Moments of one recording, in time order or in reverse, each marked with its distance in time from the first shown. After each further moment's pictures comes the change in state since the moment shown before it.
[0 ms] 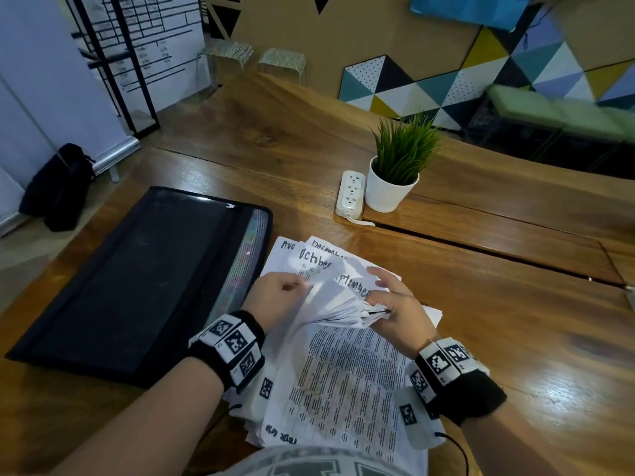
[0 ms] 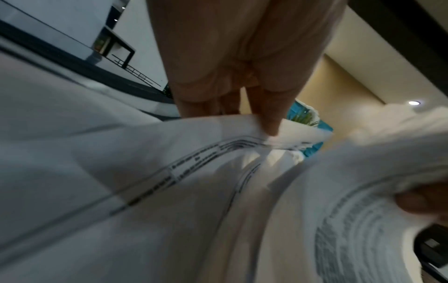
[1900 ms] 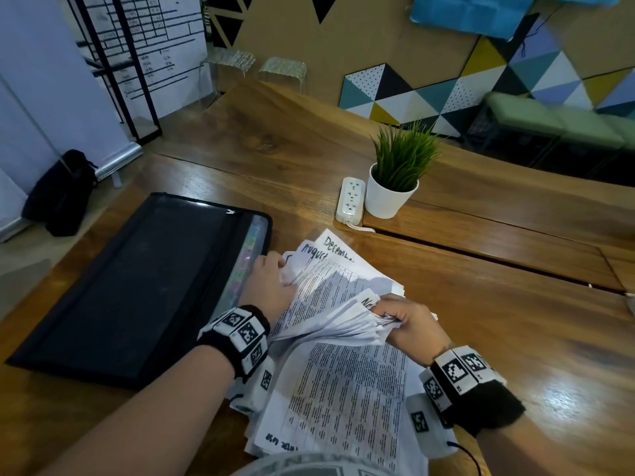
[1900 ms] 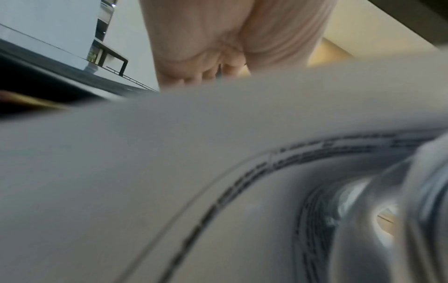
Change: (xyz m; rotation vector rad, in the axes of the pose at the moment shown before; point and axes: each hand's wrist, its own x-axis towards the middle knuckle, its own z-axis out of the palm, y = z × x) left_hand 0.022 0.003 -0.006 0.400 0.203 0.023; right_hand -0.005 0.011 -0.010 0.150 -0.058 -0.092
